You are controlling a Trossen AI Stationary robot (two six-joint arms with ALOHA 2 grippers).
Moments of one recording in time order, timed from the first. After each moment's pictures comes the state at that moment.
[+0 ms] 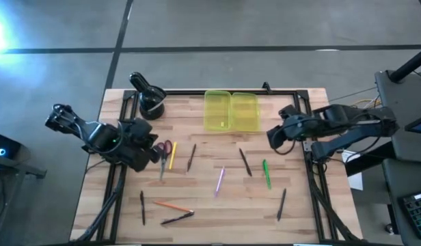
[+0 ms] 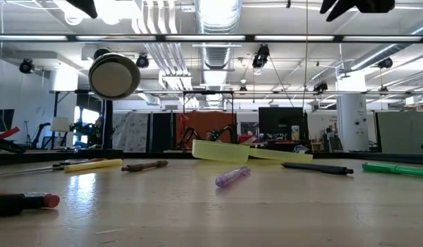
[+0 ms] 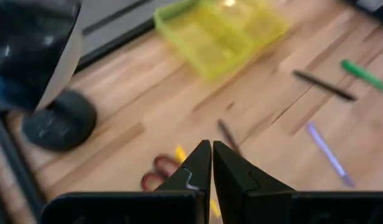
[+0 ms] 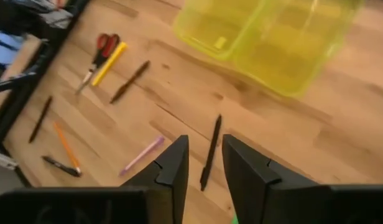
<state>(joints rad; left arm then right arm) -0.46 1.17 1.37 -1.47 -0.71 -1.27 0.17 1.12 1.34 -1.22 0.36 1.17</state>
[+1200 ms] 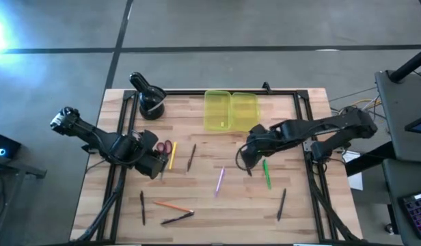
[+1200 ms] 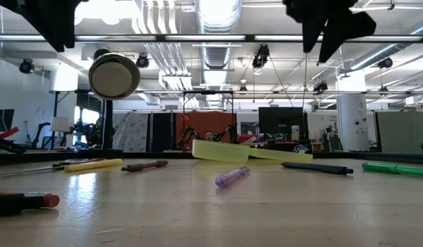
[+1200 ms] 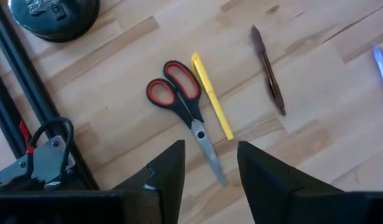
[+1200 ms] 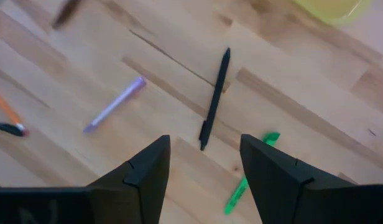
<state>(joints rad) -0.44 1.27 1.27 -1.49 -0.41 -1.48 0.17 1.47 1.35 -1.17 0.14 1.18</state>
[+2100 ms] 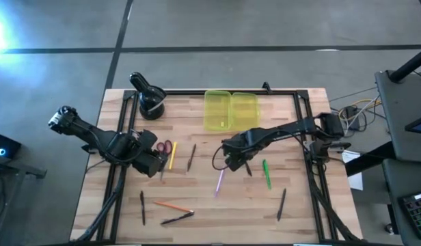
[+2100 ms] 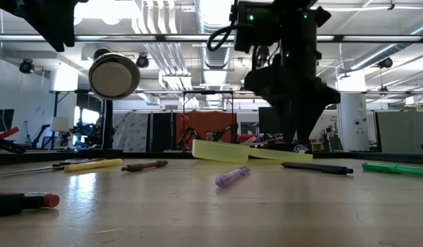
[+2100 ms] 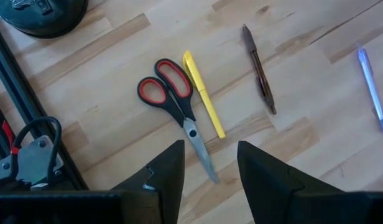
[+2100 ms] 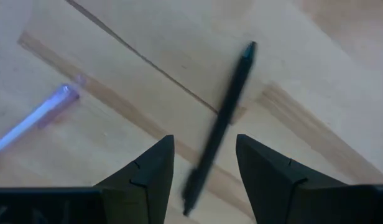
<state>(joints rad) -0.44 1.23 1.24 -1.45 -0.40 -1.46 0.04 1.82 1.25 -0.91 0.02 0.99</state>
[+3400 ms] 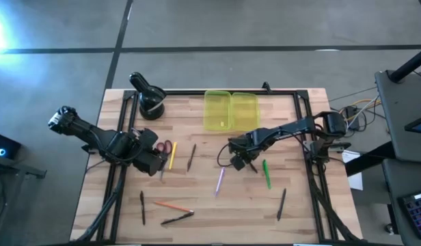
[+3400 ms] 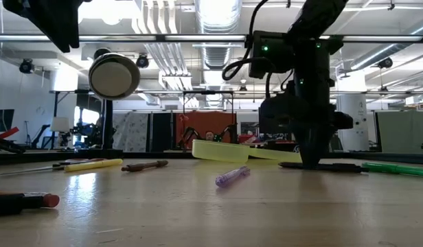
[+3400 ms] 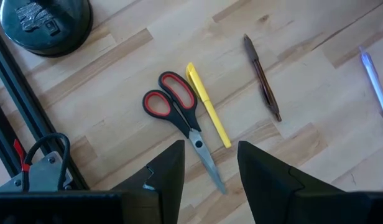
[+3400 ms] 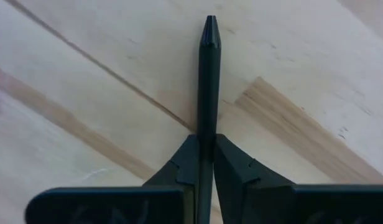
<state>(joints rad) -0.43 1.23 1.24 -1.45 -0.44 -1.41 0.00 1.81 1.04 -0.70 -0.05 0.95</state>
